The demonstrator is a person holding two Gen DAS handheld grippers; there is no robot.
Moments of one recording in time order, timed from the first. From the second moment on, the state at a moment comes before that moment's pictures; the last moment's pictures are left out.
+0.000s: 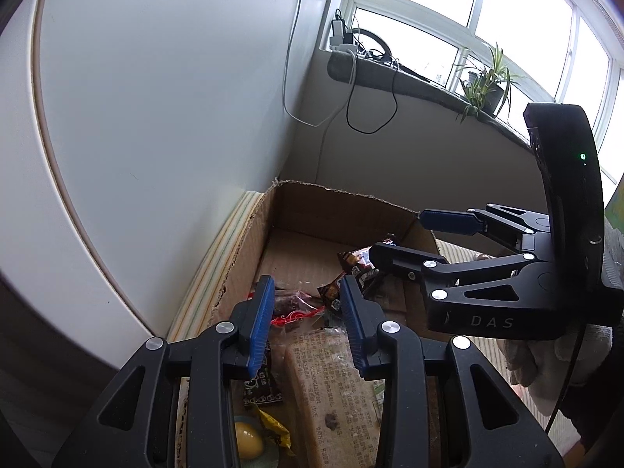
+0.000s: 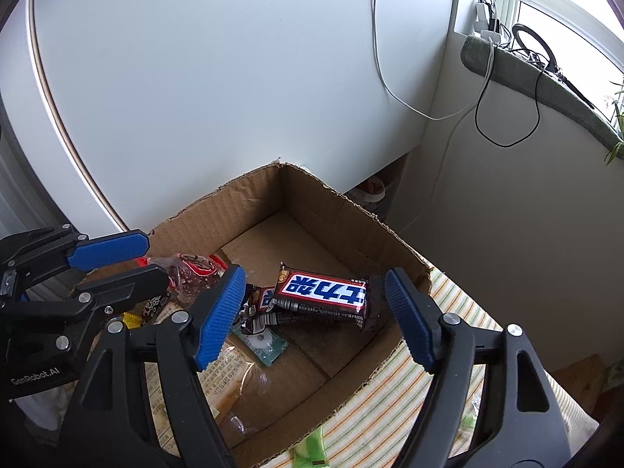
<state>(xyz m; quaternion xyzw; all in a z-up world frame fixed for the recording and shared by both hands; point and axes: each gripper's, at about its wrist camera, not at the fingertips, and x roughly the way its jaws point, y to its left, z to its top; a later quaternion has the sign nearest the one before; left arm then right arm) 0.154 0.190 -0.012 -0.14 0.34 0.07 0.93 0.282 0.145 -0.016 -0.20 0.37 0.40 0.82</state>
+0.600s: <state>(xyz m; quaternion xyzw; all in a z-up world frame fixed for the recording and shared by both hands) 0.134 0.160 0.010 -0.13 0.32 0.06 0.93 0.247 0.085 0.023 -0.19 0.33 0.39 0.84</state>
